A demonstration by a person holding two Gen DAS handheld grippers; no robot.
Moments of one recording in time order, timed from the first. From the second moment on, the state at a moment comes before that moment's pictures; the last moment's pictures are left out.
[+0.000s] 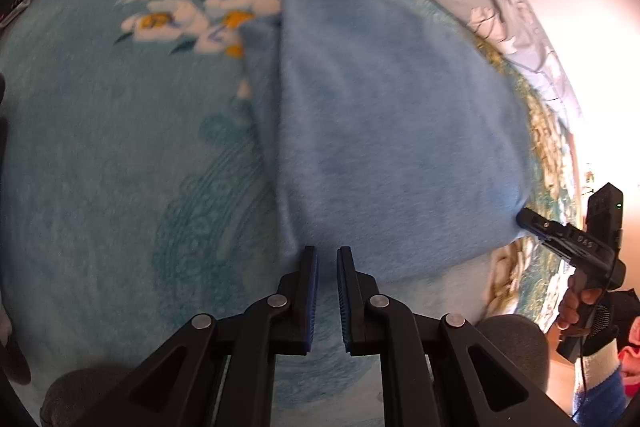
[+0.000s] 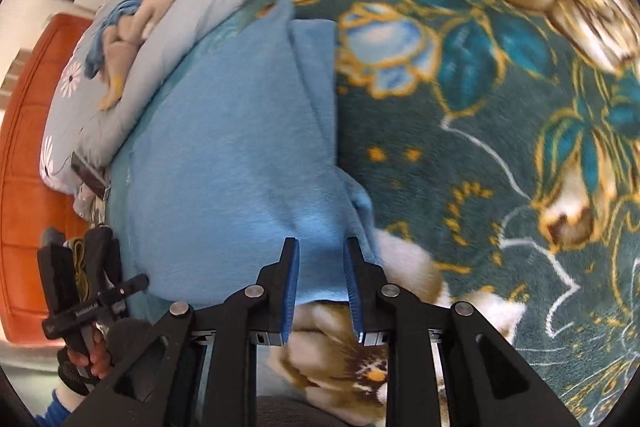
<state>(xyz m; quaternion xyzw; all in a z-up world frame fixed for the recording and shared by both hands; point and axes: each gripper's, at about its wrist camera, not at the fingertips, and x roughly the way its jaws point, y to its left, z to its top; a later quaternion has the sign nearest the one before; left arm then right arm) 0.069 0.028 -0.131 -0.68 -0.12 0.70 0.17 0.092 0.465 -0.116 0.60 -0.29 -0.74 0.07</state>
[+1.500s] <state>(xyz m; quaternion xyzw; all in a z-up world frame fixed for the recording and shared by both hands) 0.023 0.092 -0.096 -0.61 -0.22 0.72 0.26 0.052 0.454 -0.054 0.54 -0.34 -0.77 0.04</state>
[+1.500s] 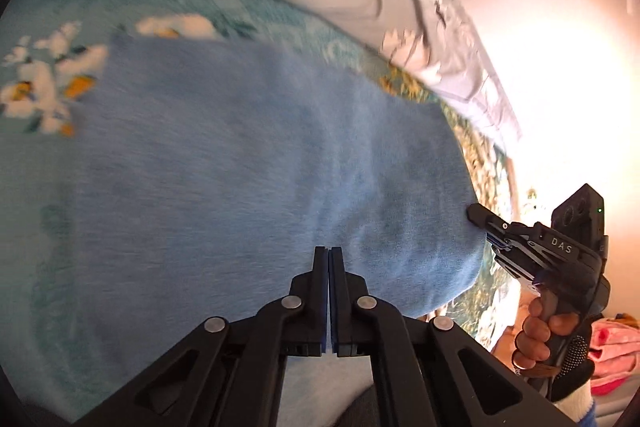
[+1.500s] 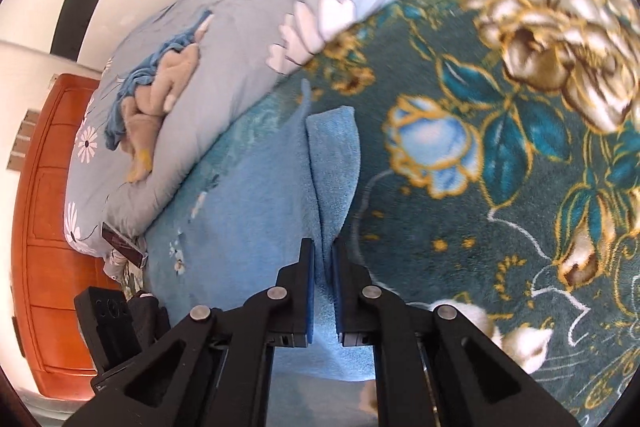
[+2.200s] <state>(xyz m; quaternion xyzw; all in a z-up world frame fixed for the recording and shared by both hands) 0.036 -0.097 -0.083 -0.55 -0.34 0.75 0.14 0.005 0.190 -0.051 0.62 -0.14 -0.75 0.16</state>
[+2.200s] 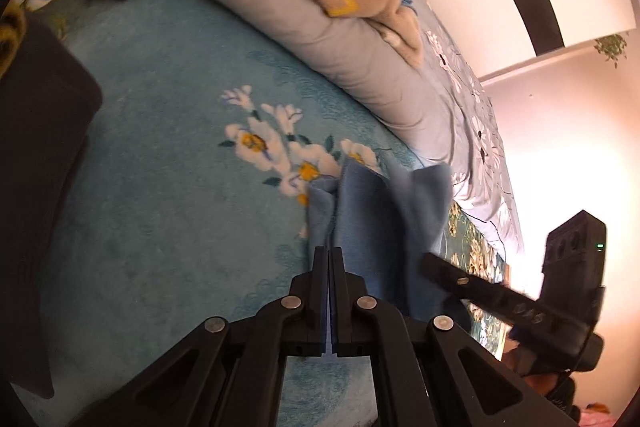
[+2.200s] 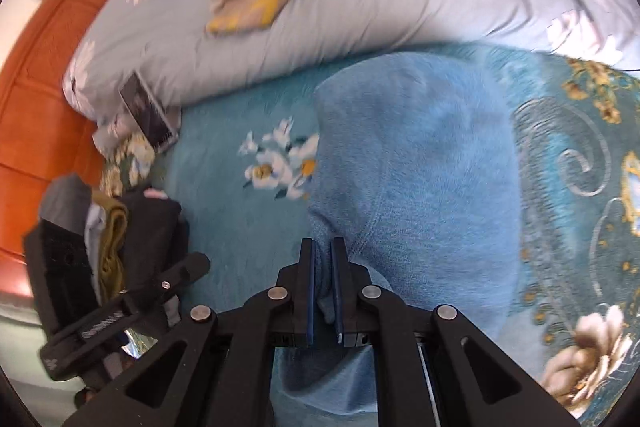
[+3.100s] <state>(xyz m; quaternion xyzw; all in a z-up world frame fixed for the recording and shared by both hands) 0.059 -0.018 -0.135 -0.64 -0.32 0.66 0.22 0.053 0.319 -0.088 0.63 -0.25 -0.73 0.09</state>
